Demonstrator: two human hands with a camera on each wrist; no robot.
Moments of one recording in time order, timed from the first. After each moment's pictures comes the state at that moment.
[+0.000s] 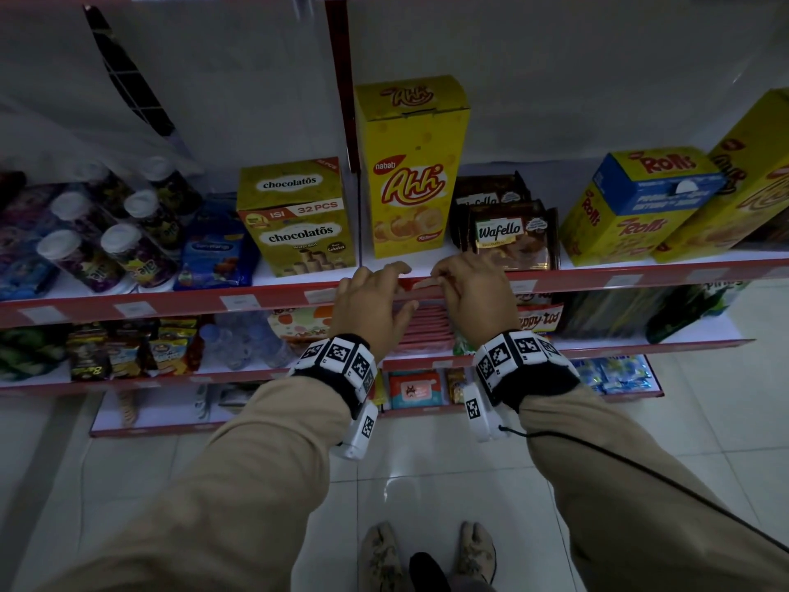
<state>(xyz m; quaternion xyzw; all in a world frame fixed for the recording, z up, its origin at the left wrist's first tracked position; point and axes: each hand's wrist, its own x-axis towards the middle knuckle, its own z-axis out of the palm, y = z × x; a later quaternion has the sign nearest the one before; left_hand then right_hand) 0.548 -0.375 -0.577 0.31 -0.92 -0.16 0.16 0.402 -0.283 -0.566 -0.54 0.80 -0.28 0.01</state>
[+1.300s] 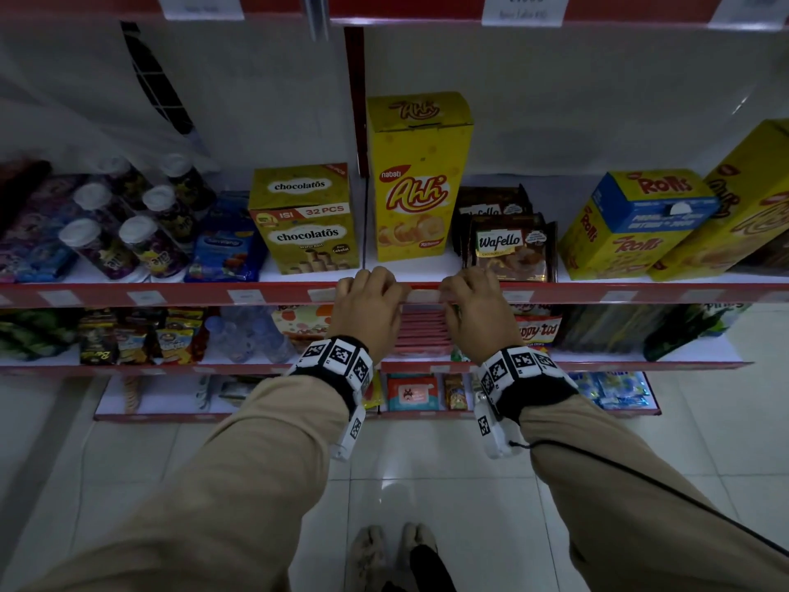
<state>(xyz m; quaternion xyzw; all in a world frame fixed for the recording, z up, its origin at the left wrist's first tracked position) 0.552 -0.370 -0.565 0.31 -0.95 -0.03 0.09 0.400 -0.266 -0.568 -0.57 0.80 -0.19 0.01</state>
